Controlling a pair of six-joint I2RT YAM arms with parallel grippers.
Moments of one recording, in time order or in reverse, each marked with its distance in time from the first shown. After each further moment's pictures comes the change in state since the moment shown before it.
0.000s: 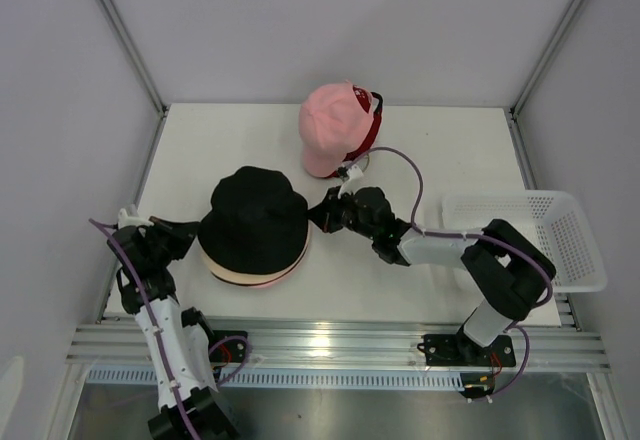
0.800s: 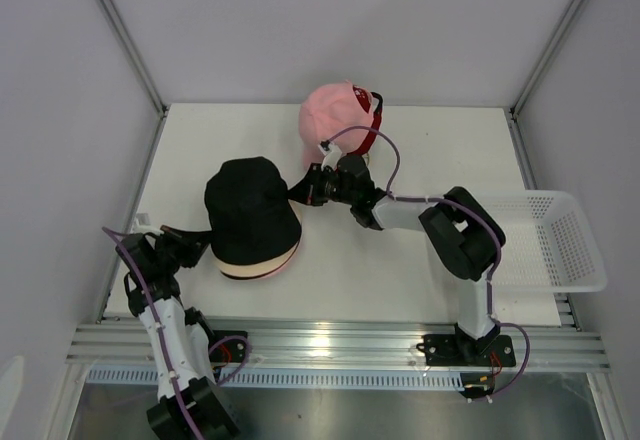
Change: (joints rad) left arm 0.010 0.024 -0.119 0.065 0.144 -0.080; right arm -0.095 0.323 0.330 -0.004 -0.267 0.170
